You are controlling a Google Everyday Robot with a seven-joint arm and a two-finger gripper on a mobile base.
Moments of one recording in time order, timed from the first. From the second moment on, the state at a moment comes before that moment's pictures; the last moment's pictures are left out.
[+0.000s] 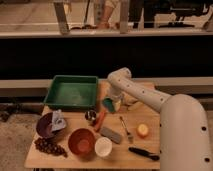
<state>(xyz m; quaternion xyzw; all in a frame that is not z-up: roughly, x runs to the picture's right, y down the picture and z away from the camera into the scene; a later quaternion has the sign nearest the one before) 0.051 0.079 0.941 -0.26 -0.16 -0.30 0.90</state>
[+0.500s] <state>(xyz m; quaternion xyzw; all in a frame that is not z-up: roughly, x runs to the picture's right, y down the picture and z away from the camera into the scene) 0.082 0.090 0.933 -0.28 -0.13 -0.24 0.92</state>
